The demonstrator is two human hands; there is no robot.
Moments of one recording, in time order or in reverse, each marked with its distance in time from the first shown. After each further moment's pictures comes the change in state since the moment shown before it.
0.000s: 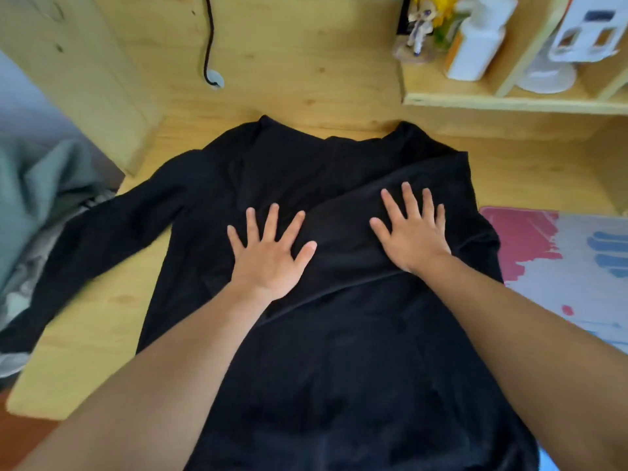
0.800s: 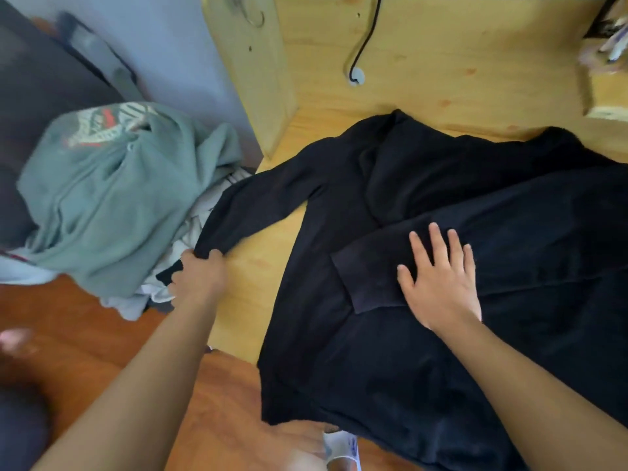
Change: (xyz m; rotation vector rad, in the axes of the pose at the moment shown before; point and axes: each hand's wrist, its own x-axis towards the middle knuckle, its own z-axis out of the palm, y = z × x) left_hand -0.117 -0.235 -0.041 -0.612 0.182 -1.132; right_hand -0.084 -0.145 0.037 -0.036 0.106 -0.201
